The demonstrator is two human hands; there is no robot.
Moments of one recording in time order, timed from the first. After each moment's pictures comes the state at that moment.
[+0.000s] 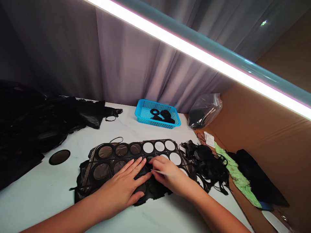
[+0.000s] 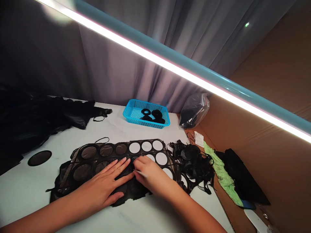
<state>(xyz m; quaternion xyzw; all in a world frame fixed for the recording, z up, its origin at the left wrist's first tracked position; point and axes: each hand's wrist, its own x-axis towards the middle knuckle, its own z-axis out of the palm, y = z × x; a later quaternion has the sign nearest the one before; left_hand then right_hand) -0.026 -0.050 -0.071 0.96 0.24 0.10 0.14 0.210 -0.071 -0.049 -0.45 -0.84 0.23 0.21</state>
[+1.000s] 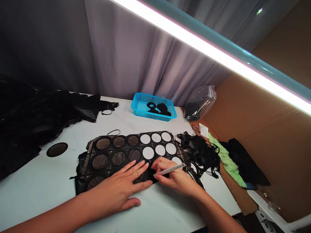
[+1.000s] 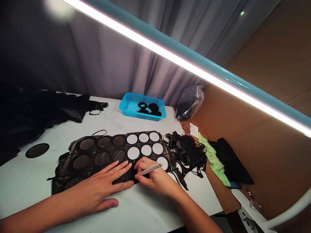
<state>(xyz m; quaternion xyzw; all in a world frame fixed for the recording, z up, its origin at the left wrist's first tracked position) -0.035 -0.066 -0.063 0.97 0.12 0.10 0.18 0.224 -0.118 -0.034 -0.47 -0.75 0.39 0.26</state>
